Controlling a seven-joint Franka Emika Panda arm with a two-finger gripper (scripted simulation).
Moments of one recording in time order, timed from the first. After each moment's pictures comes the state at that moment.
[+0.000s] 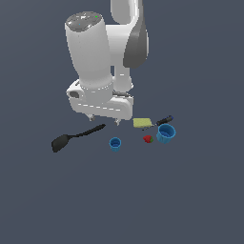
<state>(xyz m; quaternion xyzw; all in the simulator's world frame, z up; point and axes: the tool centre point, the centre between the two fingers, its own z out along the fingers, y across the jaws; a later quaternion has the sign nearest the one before) 0.018 -0.064 0.258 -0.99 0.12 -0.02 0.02</state>
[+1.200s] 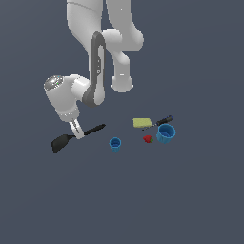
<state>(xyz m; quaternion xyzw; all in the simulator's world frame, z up) -0.078 -0.240 0.069 -0.87 0.49 0.00 0.00</state>
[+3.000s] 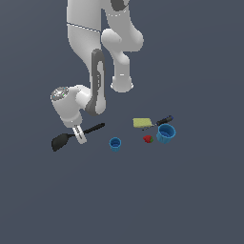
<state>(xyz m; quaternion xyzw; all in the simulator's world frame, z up) -0.081 -0.240 0.019 -0.87 0.49 0.00 0.00</state>
